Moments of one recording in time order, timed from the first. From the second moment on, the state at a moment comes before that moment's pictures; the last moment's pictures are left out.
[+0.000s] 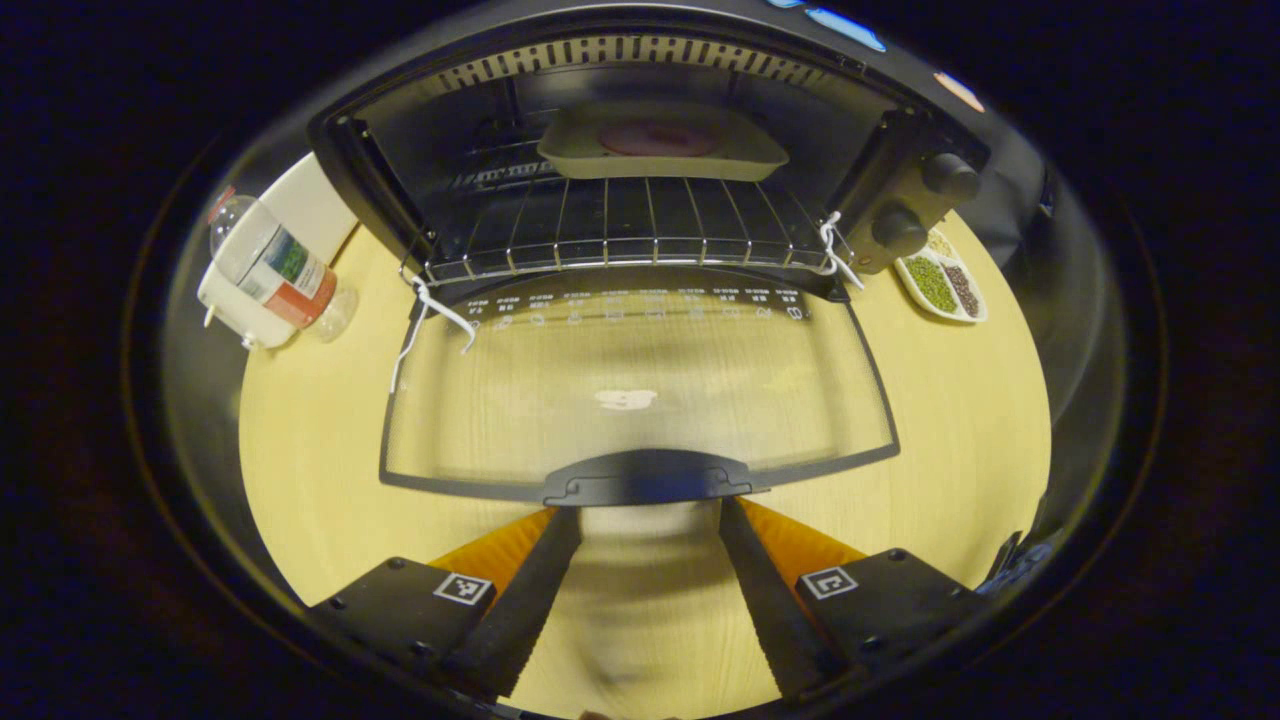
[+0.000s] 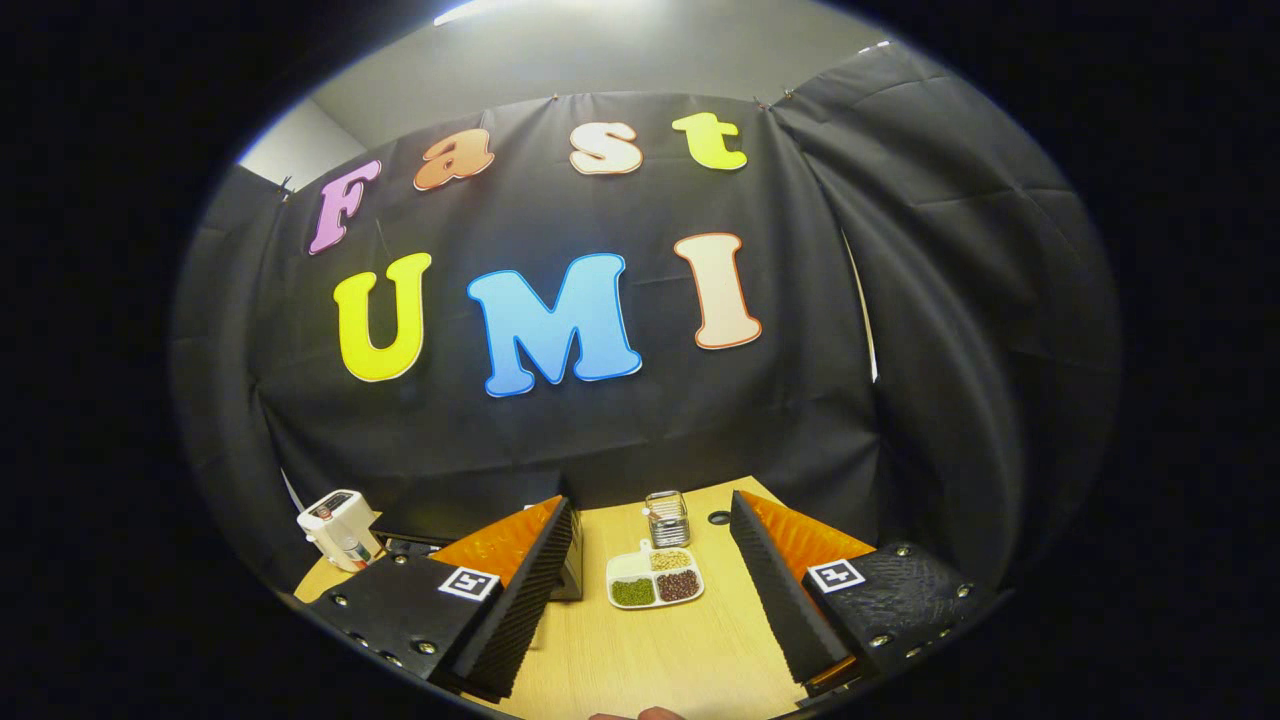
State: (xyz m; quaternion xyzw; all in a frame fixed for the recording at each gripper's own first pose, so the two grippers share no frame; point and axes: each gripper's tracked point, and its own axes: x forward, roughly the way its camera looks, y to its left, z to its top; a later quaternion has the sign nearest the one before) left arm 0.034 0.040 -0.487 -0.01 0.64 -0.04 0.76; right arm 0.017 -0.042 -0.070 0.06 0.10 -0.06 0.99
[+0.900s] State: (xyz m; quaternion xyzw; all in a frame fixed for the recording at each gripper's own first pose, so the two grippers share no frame) left arm 0.042 0.041 -0.435 -0.02 0.59 -0.04 0.81; right arm 0.025 -0.010 -0.066 0.05 0.10 -0.03 0.99
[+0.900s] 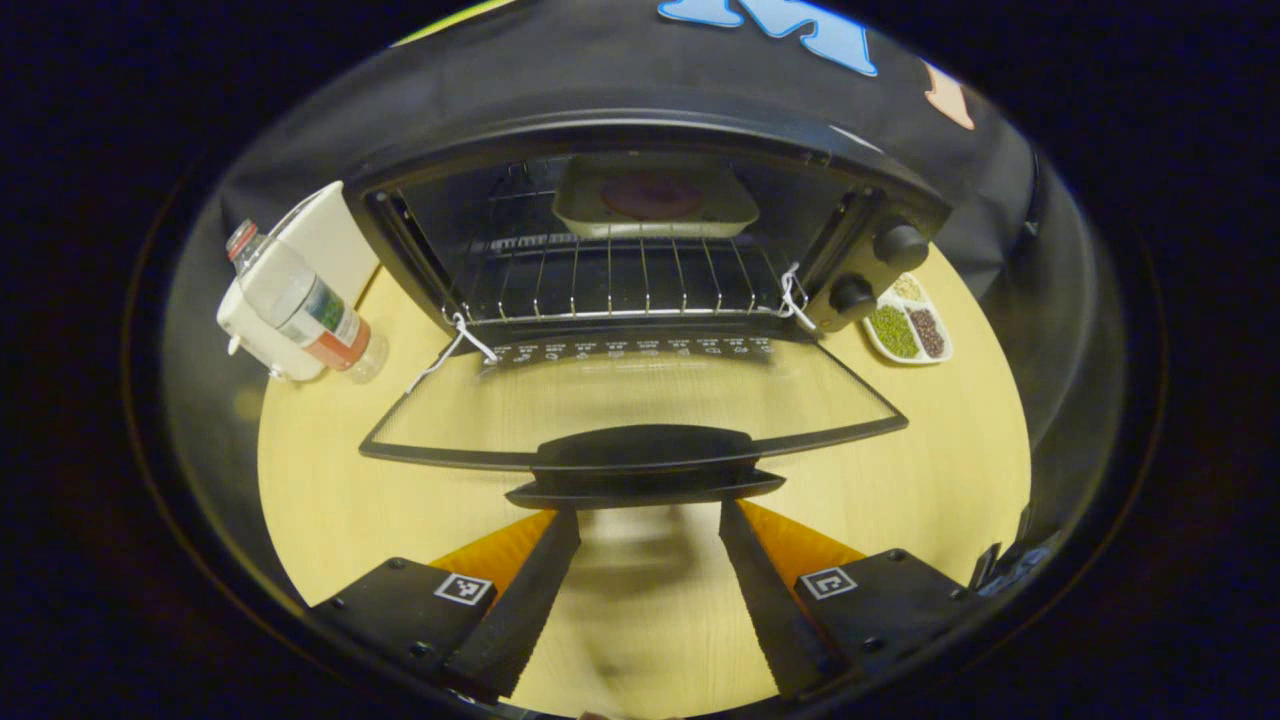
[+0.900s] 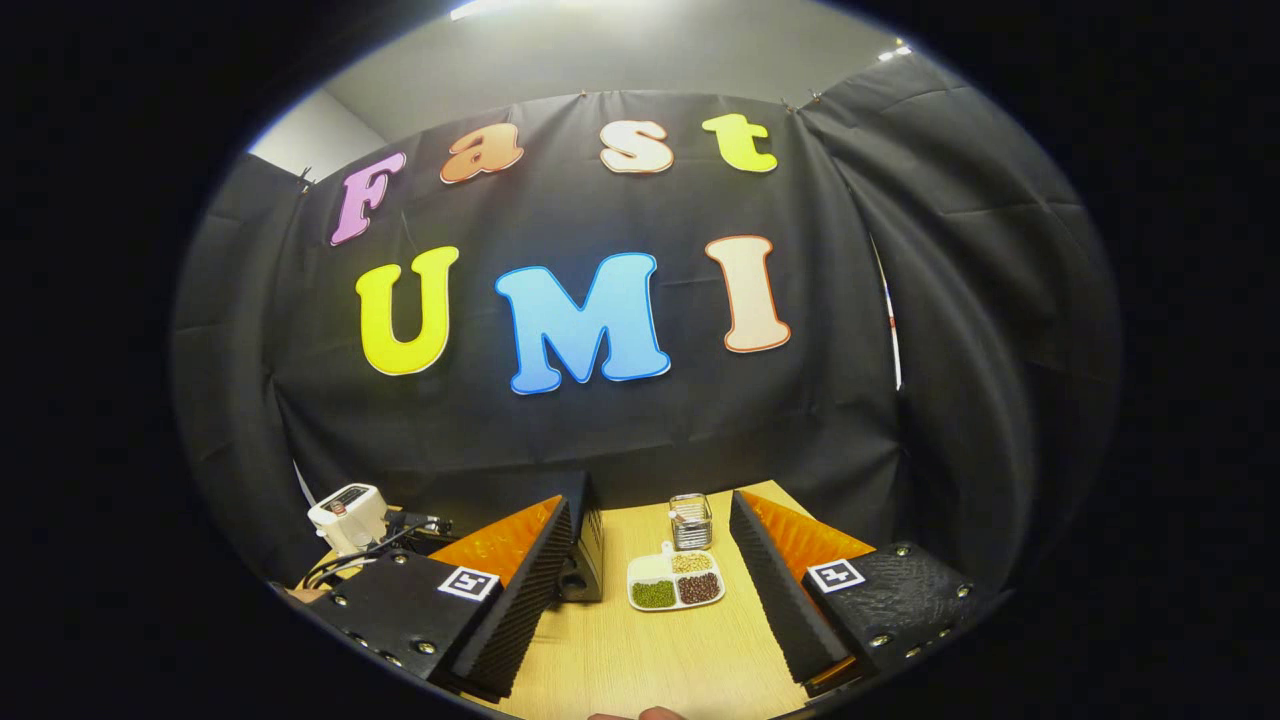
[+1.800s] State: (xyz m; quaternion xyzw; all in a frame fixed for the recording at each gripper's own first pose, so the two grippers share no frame) left arm 0.077 0.047 -0.377 -0.02 0.50 -0.02 0.87; right arm 0.002 -0.027 -0.066 0.04 0.10 -0.05 0.99
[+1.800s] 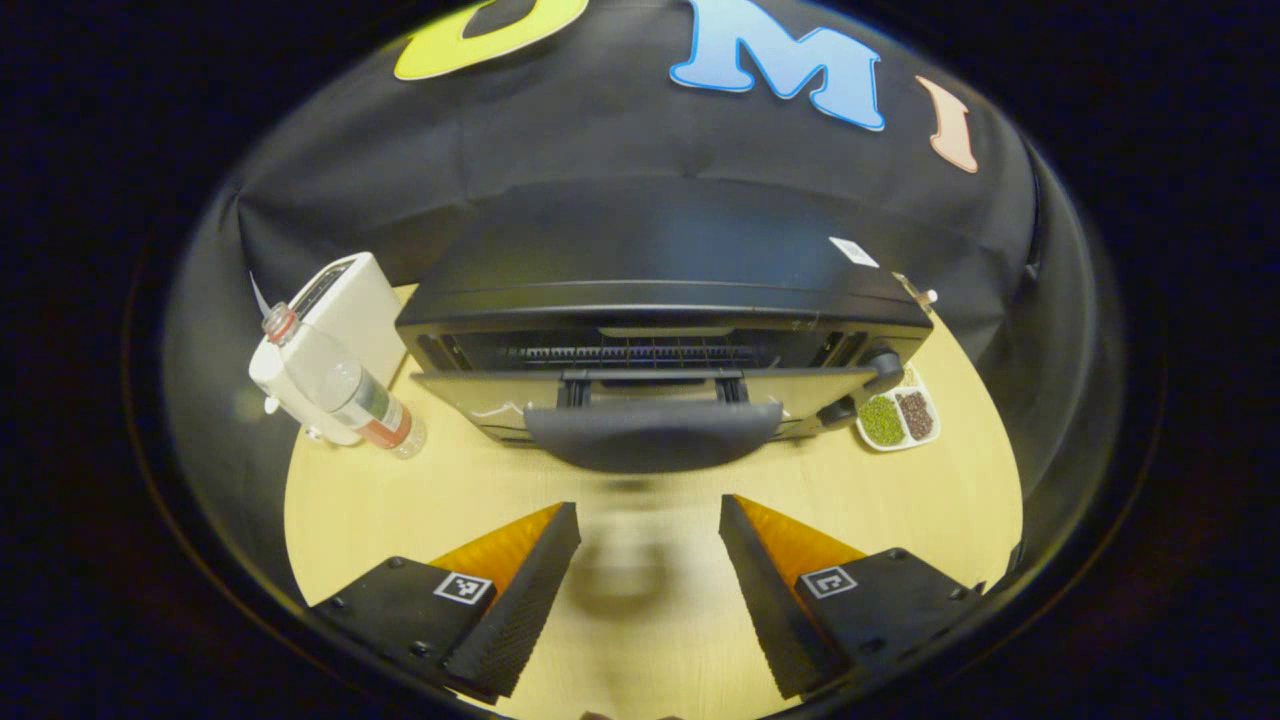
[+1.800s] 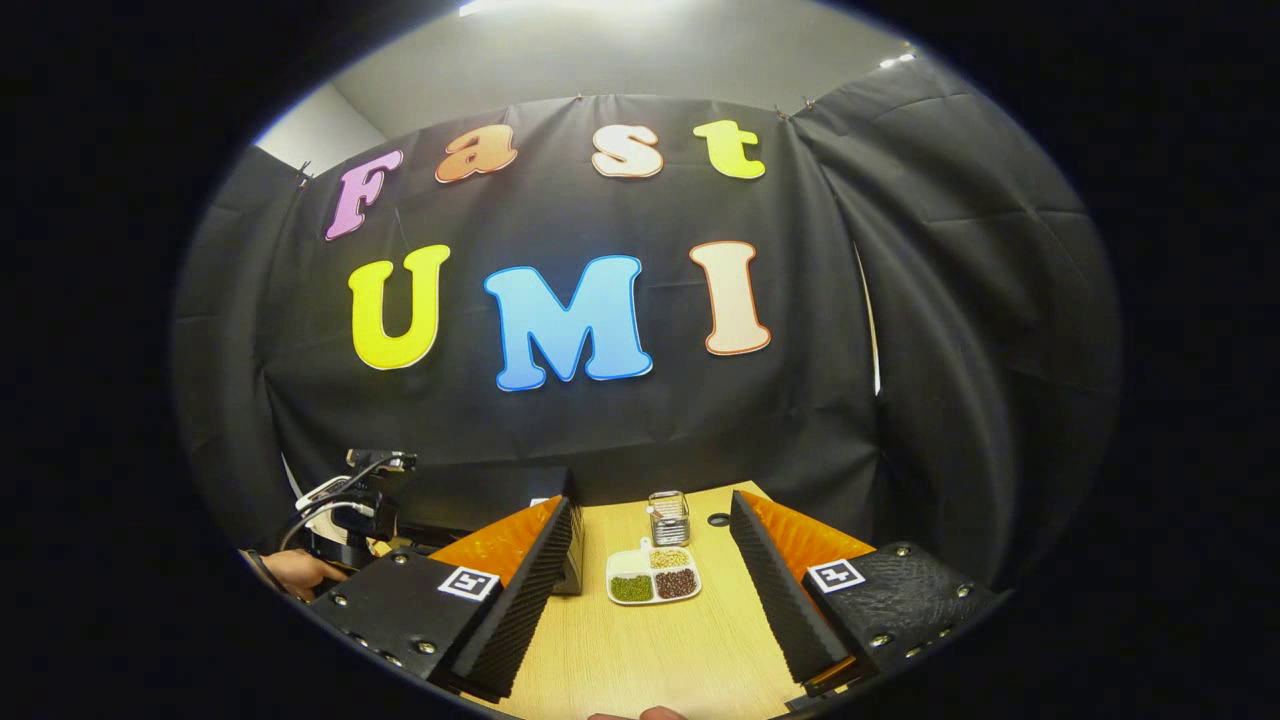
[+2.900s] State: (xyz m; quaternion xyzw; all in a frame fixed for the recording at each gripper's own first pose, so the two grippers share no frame) left arm -0.016 0.024 0.004 0.01 0.03 0.00 1.00; right arm 0.021 0.032 0.017 0.06 0.03 0.04 1.00
